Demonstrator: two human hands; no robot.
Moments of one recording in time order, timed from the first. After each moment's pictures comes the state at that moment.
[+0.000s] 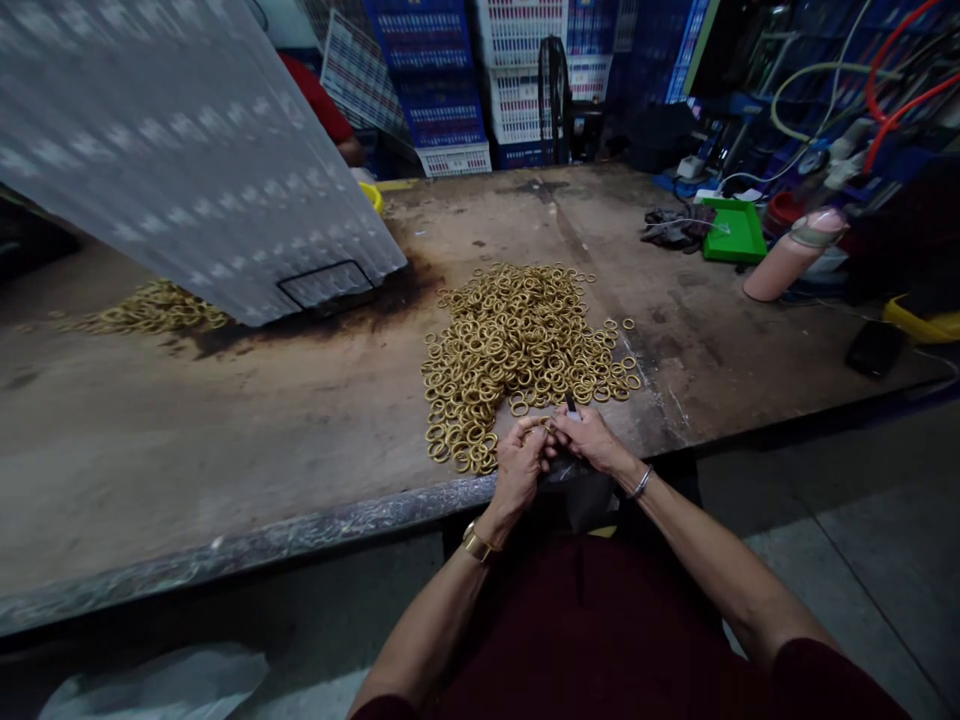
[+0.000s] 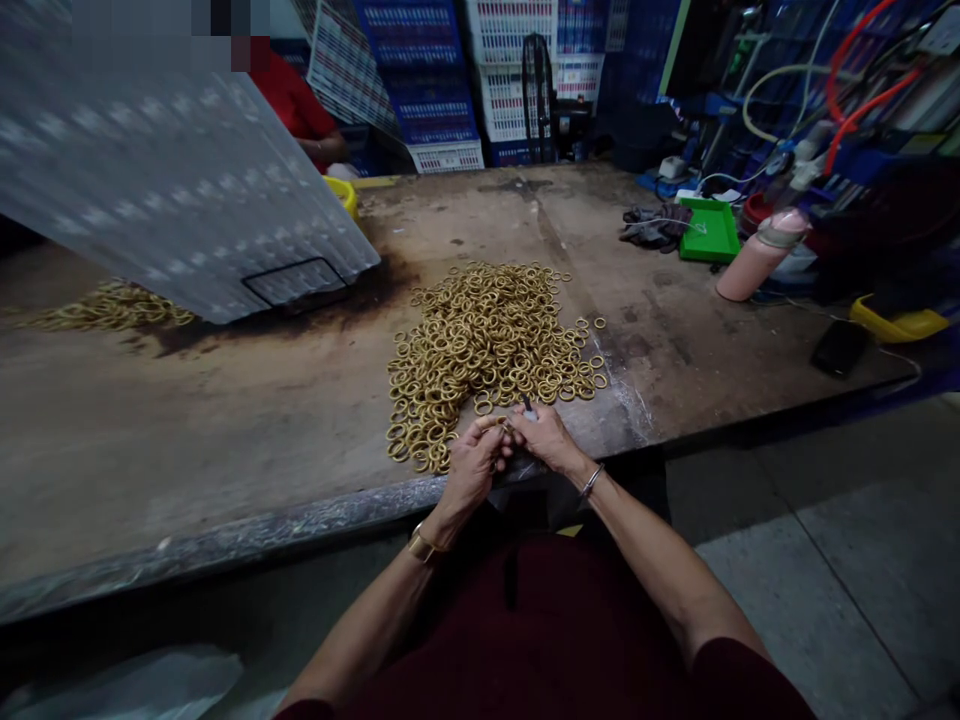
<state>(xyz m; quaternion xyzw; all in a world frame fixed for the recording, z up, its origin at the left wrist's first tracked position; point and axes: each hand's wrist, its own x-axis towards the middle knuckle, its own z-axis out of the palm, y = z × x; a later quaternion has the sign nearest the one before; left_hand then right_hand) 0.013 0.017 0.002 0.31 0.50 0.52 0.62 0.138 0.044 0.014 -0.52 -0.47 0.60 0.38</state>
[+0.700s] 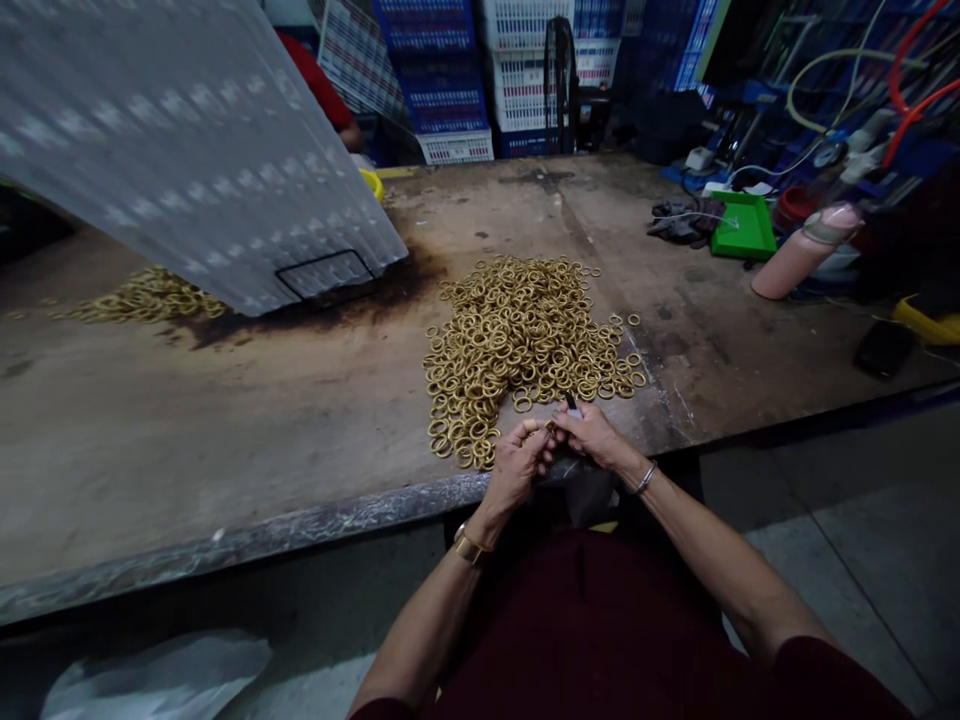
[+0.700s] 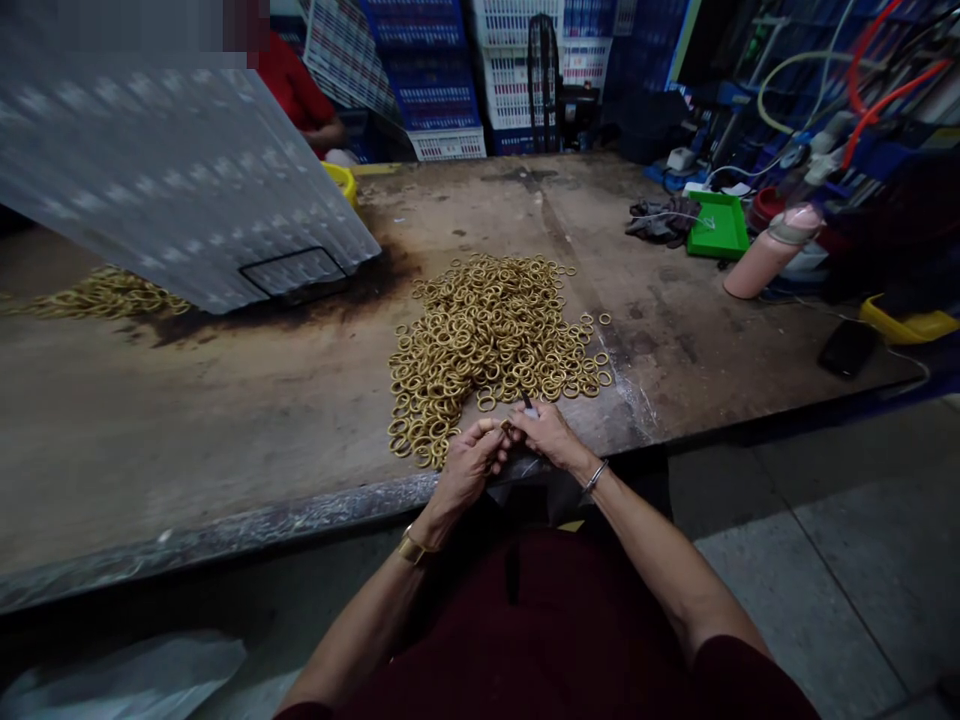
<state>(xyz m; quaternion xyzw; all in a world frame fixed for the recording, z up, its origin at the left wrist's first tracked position) -0.001 0.013 0.010 0.34 0.48 0.46 0.66 0.138 0.047 0.007 -0.51 -0.47 0.64 0.35</state>
